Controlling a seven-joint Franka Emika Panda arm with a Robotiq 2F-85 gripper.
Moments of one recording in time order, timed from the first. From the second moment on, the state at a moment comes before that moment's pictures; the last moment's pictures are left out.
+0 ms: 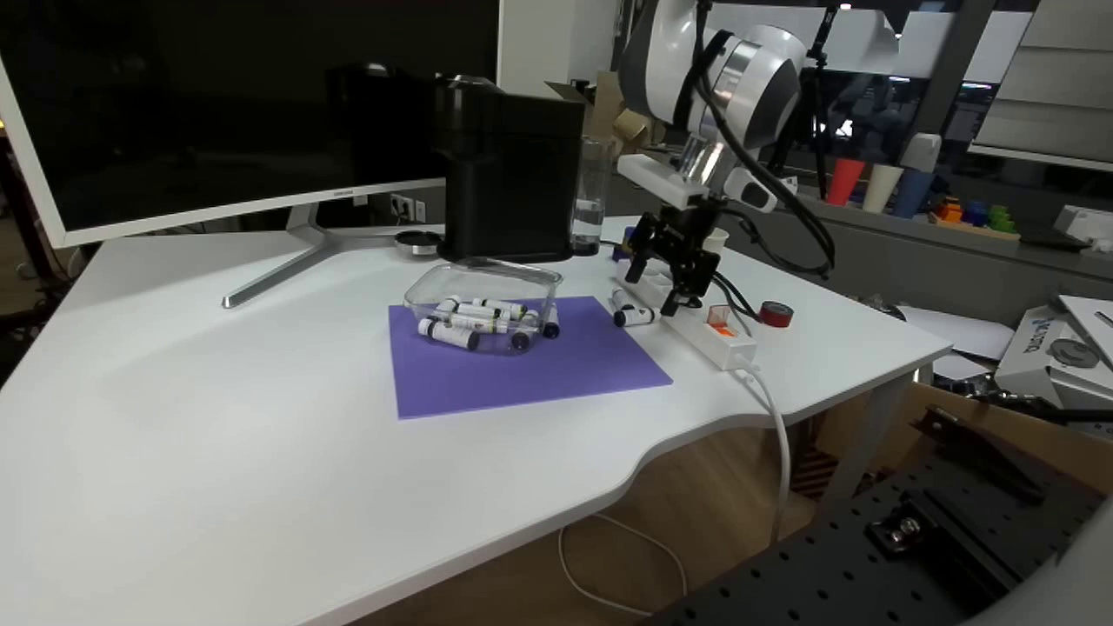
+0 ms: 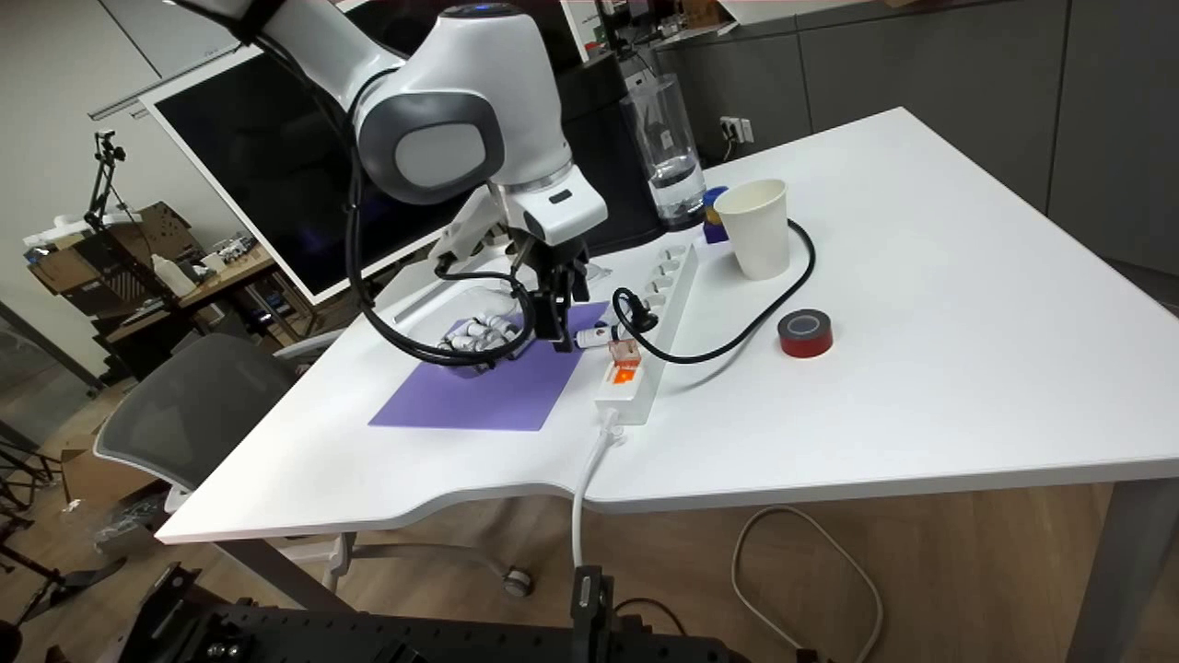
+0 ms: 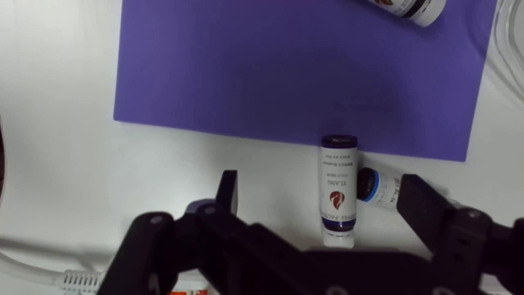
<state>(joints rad) -0.20 0.48 -0.14 -2.24 0.73 2.65 0.61</state>
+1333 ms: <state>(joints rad) -0.18 0.63 -0.15 -2.08 0.69 2.54 0.56</state>
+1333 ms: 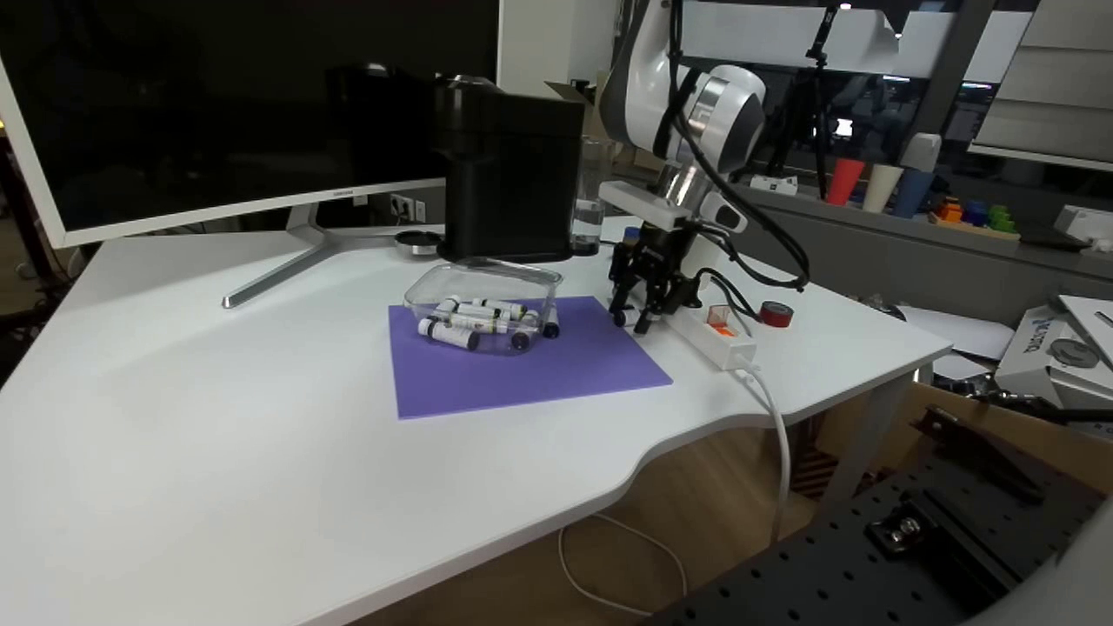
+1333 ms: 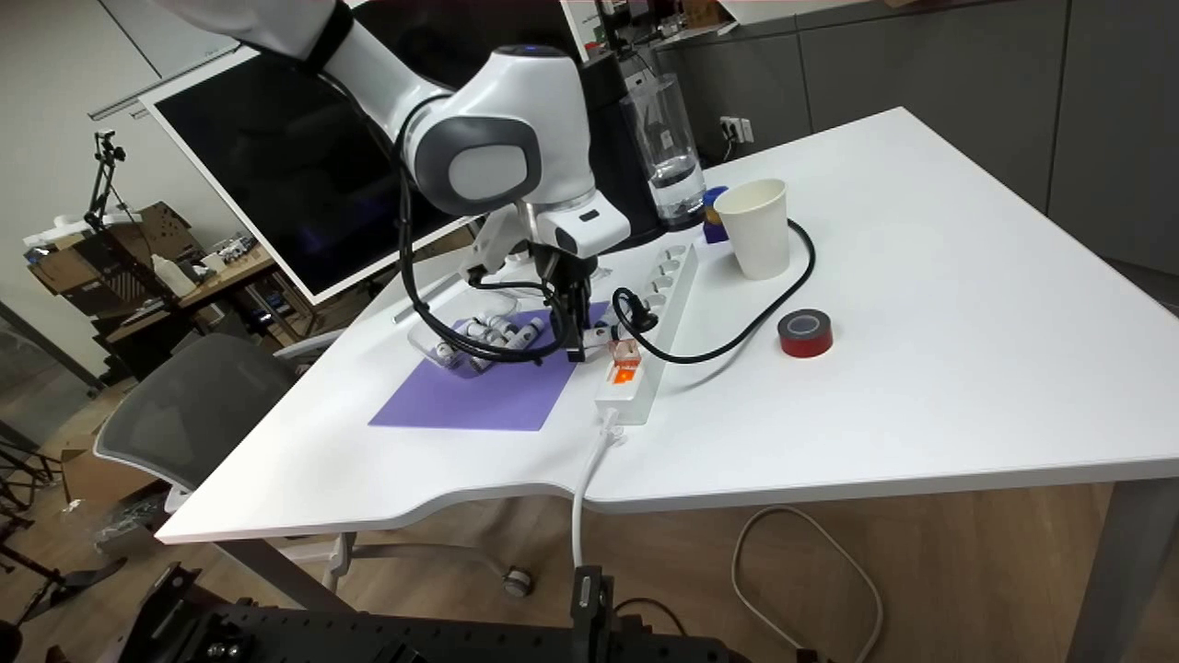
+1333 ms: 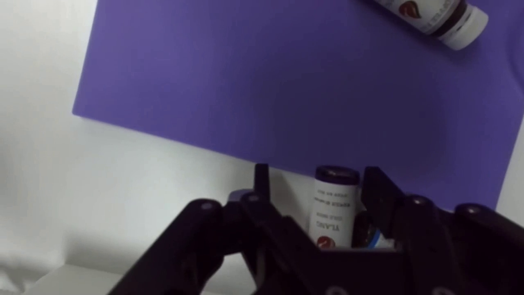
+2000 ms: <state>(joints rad) -0.13 0.59 -0.18 -2.09 0.61 2.58 0.56</state>
